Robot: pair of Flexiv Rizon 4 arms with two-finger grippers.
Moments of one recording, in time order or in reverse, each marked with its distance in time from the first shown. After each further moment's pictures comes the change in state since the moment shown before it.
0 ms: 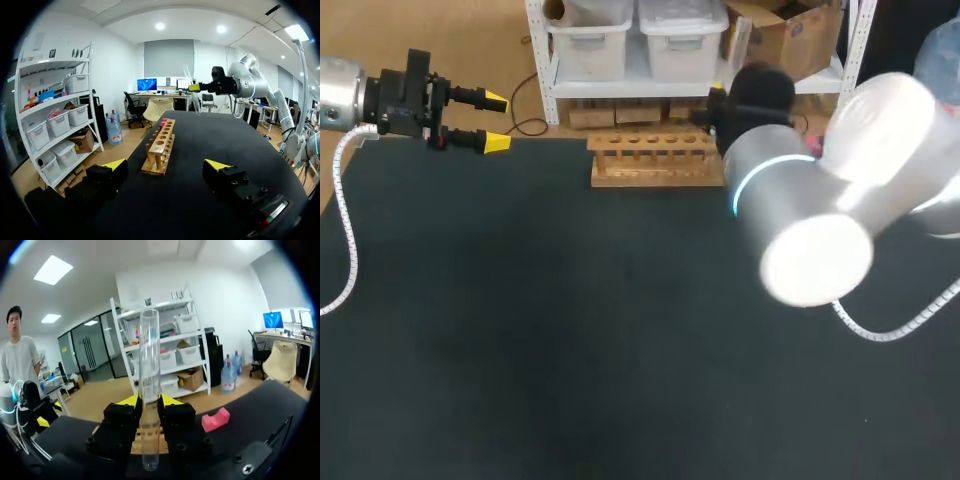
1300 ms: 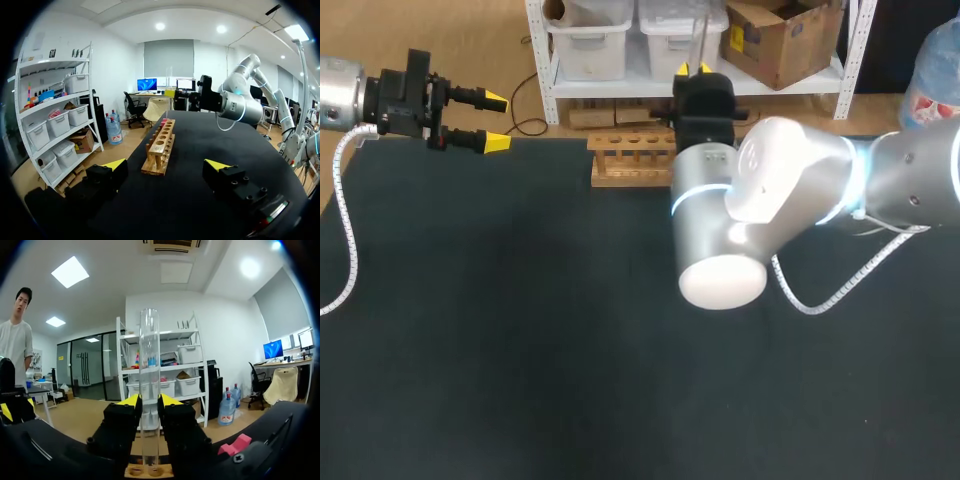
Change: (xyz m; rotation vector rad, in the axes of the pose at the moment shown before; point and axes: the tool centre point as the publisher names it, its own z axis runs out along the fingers) left arm 0.000 0.000 0.000 0.000 0.000 0.000; right arm 0.016 0.024 0.085 0.025 -0.255 -0.145
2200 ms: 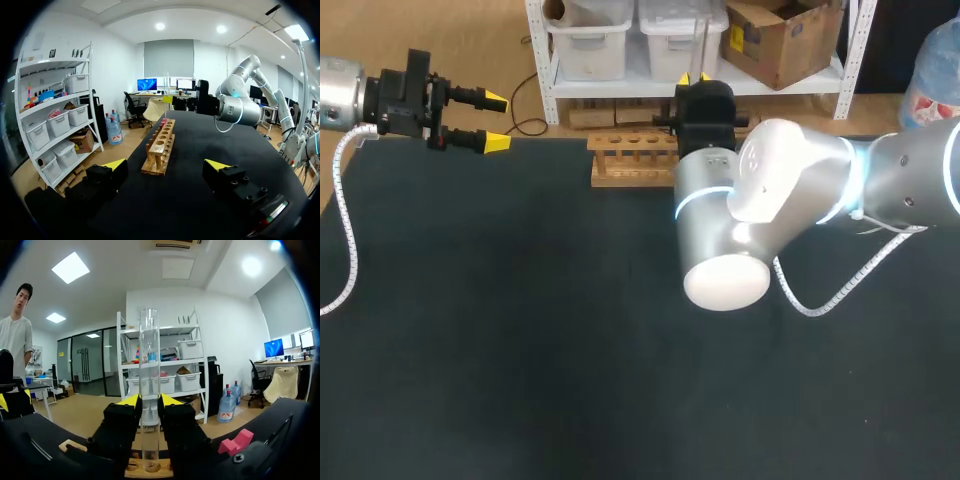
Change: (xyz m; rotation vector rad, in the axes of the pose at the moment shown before) left arm 0.000 0.000 0.000 0.000 0.000 0.000; right arm 0.022 -0.004 0.003 -0.005 0.035 -0.004
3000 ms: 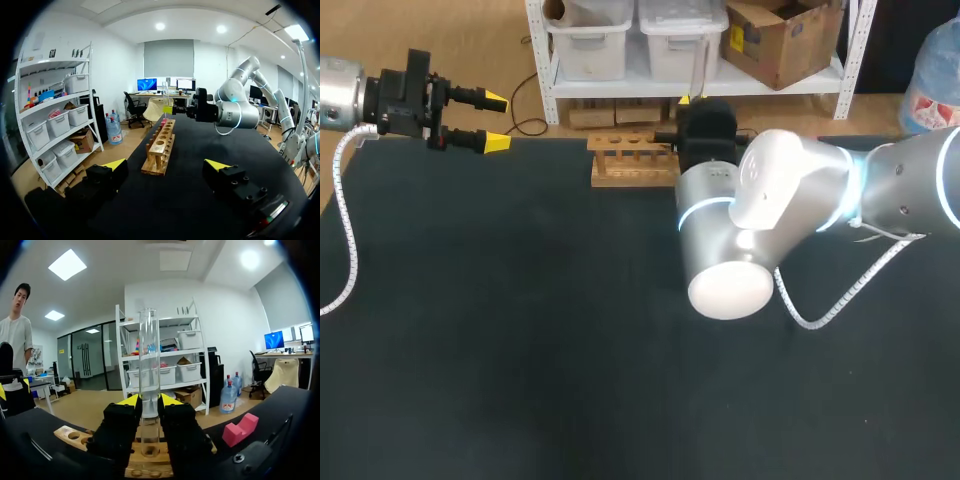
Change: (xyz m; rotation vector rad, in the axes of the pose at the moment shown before) left arm 0.000 0.000 0.000 0.000 0.000 0.000; right arm 0.038 -0.004 -0.003 -0.006 0.065 0.030
